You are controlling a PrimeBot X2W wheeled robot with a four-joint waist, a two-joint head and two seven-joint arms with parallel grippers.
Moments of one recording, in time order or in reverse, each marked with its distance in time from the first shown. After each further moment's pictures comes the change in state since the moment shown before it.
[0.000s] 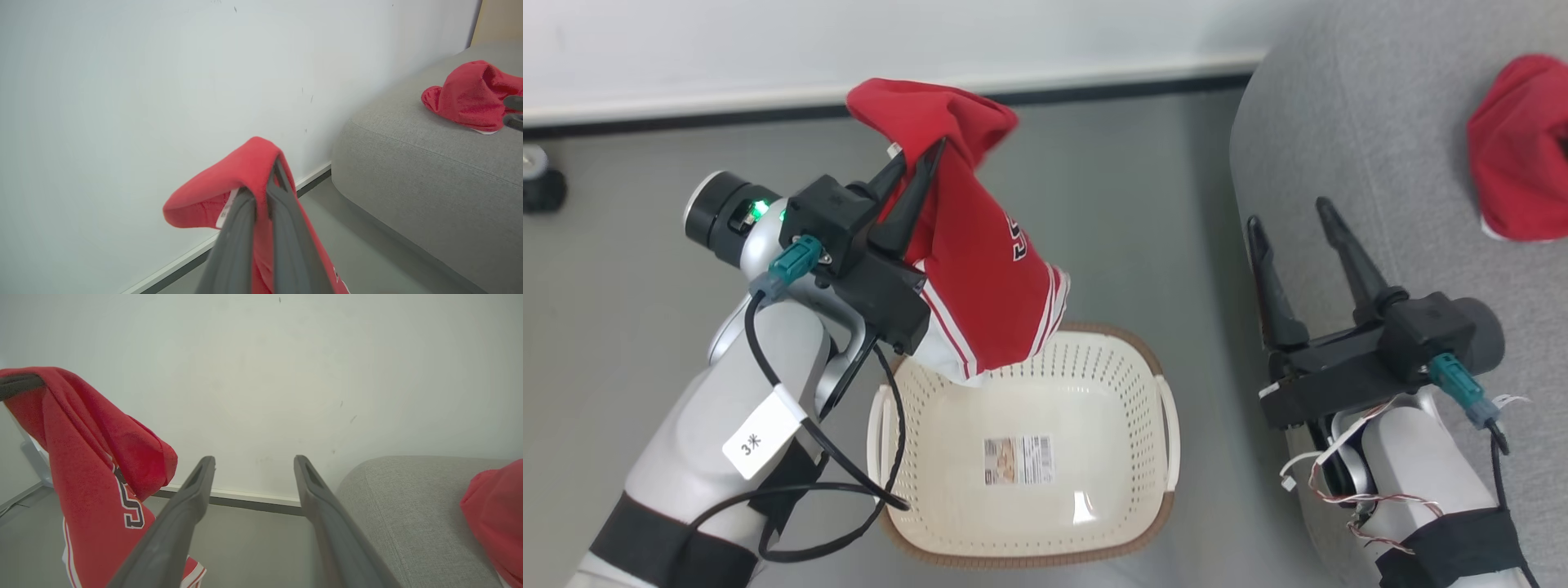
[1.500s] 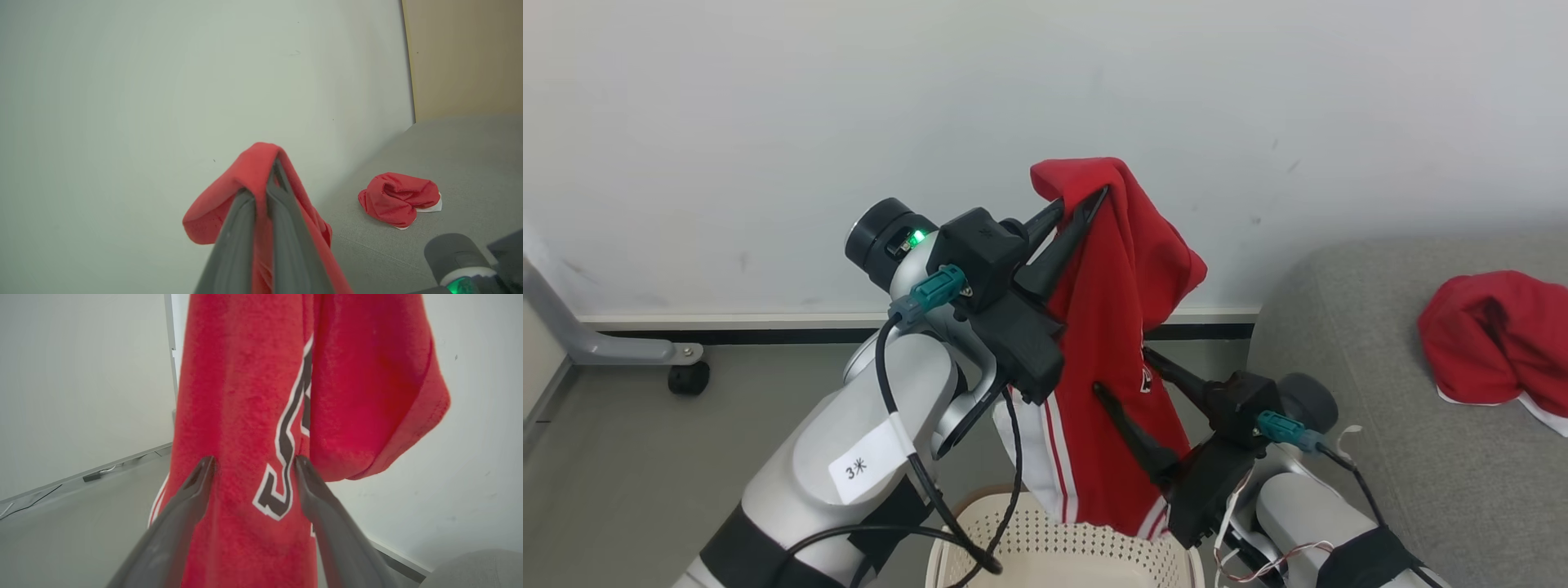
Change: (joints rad) left arm 0.013 -0.120 -0.158 -0.100 -0.131 0.000 0.073; right arm -0.109 -0.029 0.531 0.359 0.242 0.108 0.000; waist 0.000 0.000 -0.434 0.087
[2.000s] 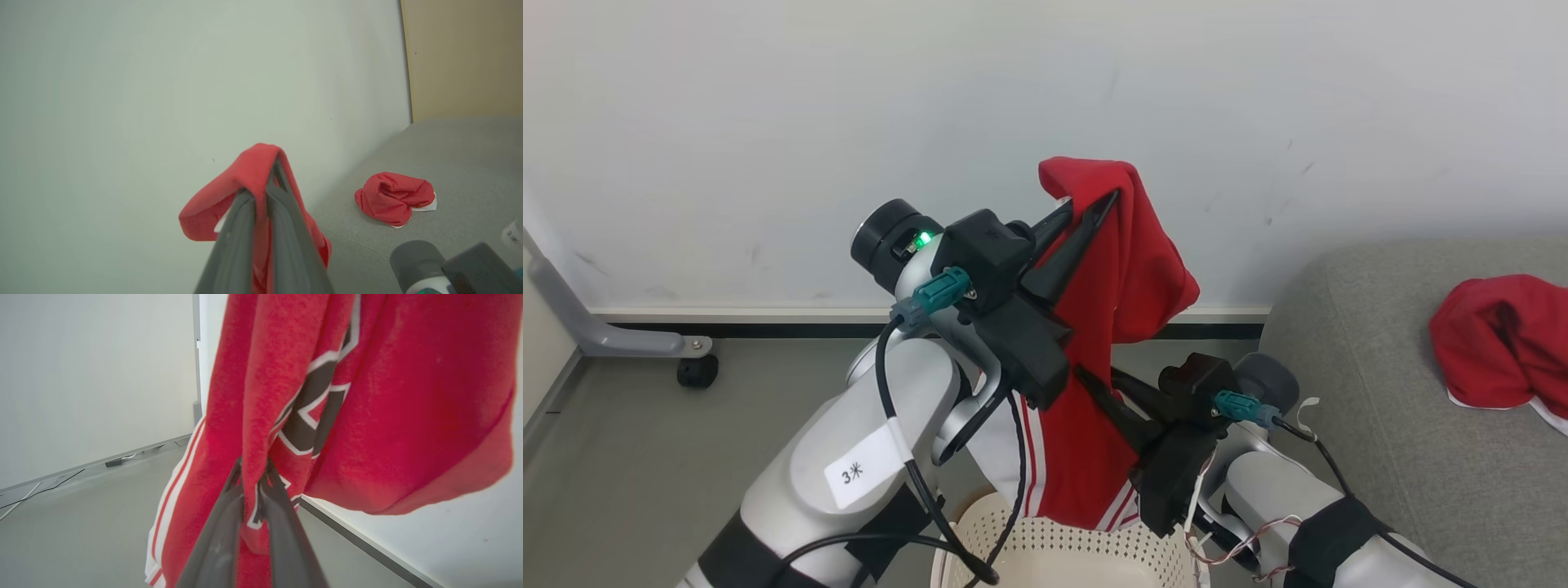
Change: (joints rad) left arm 0.015 0.007 -0.003 -0.062 -0.013 0.000 0.035; right arm -0.116 0.022 0.181 0.080 0.113 0.000 0.001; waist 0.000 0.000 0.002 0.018
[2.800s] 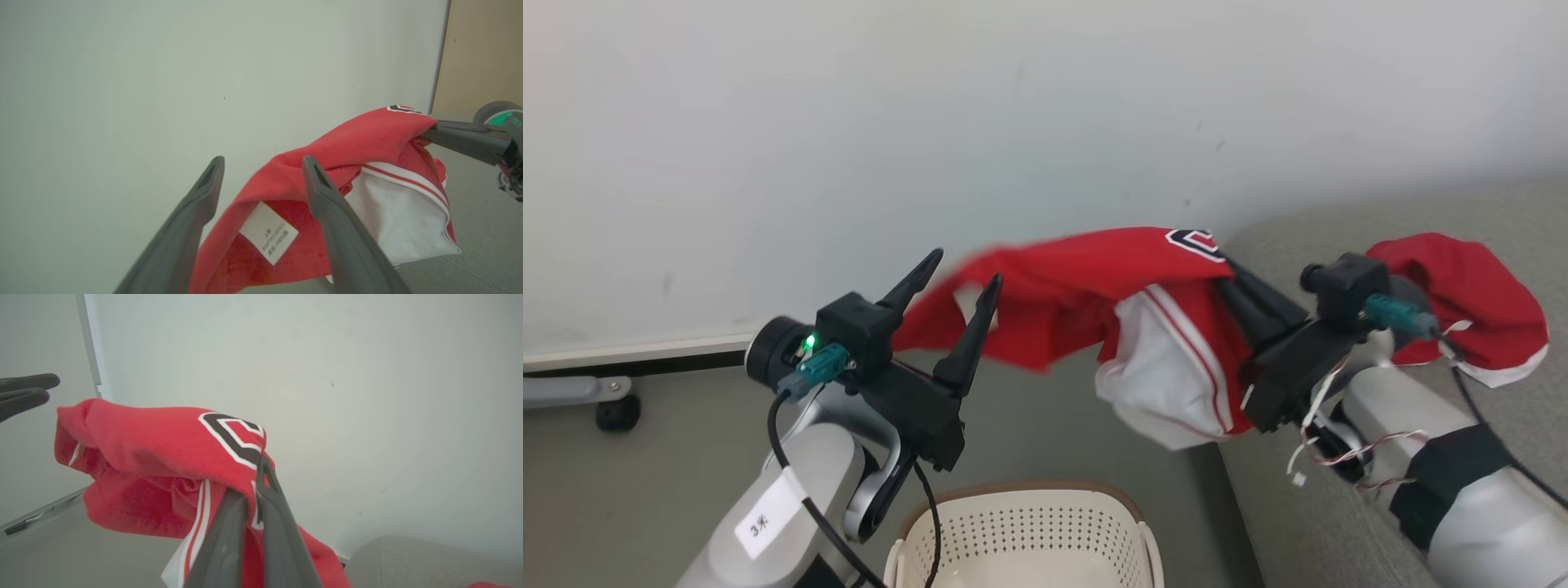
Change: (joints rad) left arm 0.191 0.109 0.102 0.005 -0.068 0.063 -0.012; right arm -0.075 -0.171 -0.082 -0.059 0.141 0.000 -0.001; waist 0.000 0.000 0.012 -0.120
